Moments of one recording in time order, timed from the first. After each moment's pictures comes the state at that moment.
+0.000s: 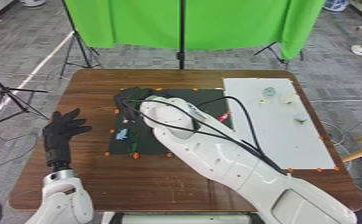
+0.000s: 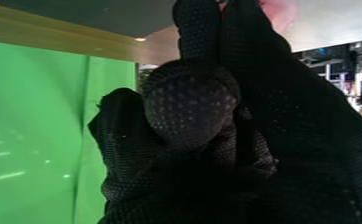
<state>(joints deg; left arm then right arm) 109.2 -60.7 -81.8 -101.4 52.0 33.4 29.0 -50.1 -87.9 34.9 -72.6 -146.6 -20.5 4.4</state>
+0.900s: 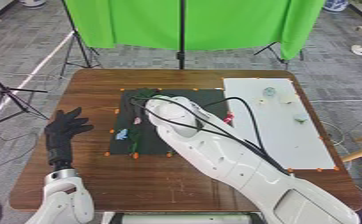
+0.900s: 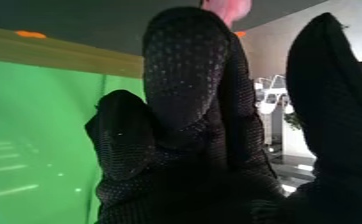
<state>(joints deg) 108.9 -60.8 -81.7 -101.4 52.5 32.7 28.8 -50.3 -87.2 35.9 -73.0 -144.8 -24.4 7.9</state>
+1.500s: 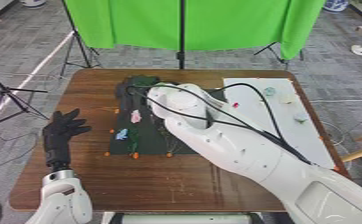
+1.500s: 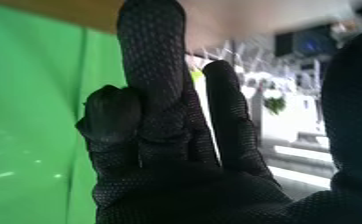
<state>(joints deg) 109.9 -61.8 -83.2 -101.9 53.6 32.5 27.3 -44.8 -78.7 32.5 -87.1 -133.4 -26.7 9.9</state>
